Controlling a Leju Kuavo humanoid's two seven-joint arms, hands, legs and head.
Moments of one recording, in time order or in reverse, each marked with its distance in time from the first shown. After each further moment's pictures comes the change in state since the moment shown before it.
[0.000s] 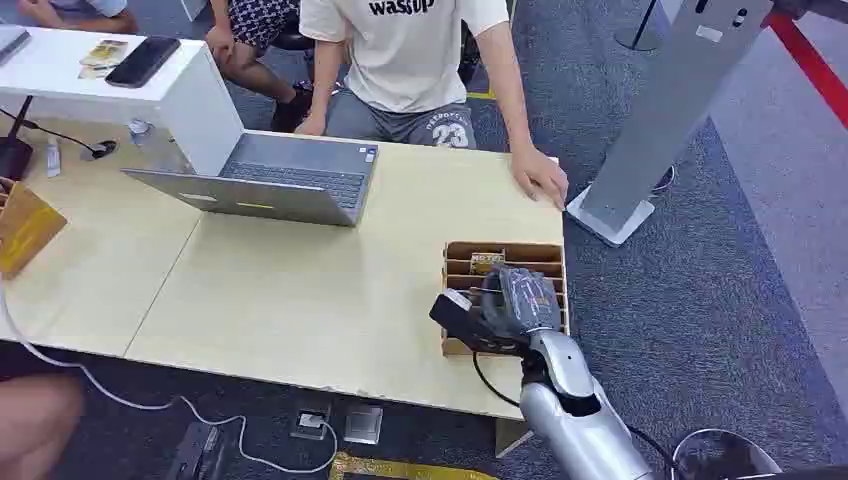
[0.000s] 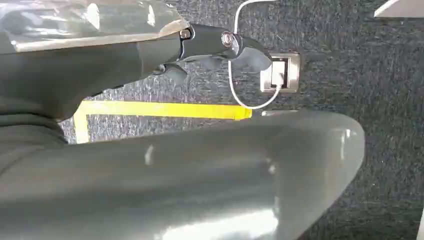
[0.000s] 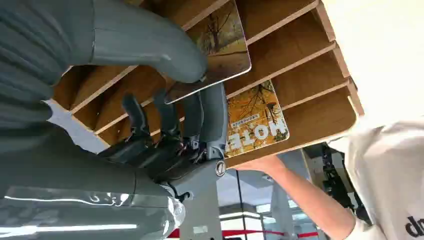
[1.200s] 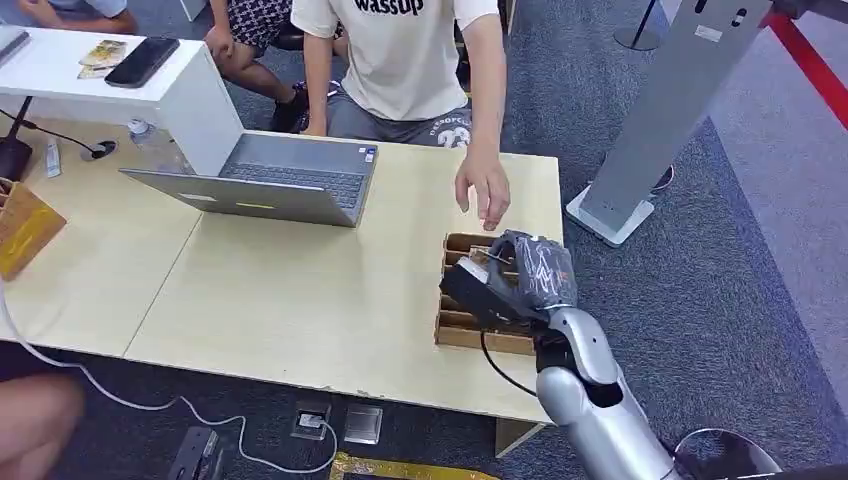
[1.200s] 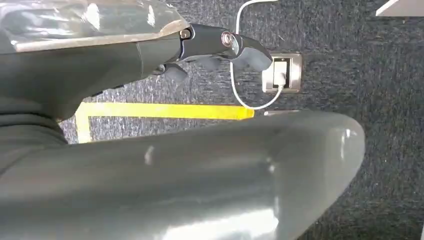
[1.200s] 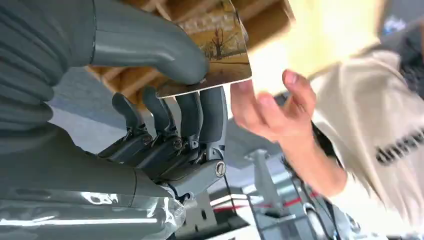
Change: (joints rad) left arm 0.012 0.000 -0.001 0.000 0.003 0.000 -0.013; right arm -0.023 -0.048 -0.020 -0.259 -0.097 0.052 0.024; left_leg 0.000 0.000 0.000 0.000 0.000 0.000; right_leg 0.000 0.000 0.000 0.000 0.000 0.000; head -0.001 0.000
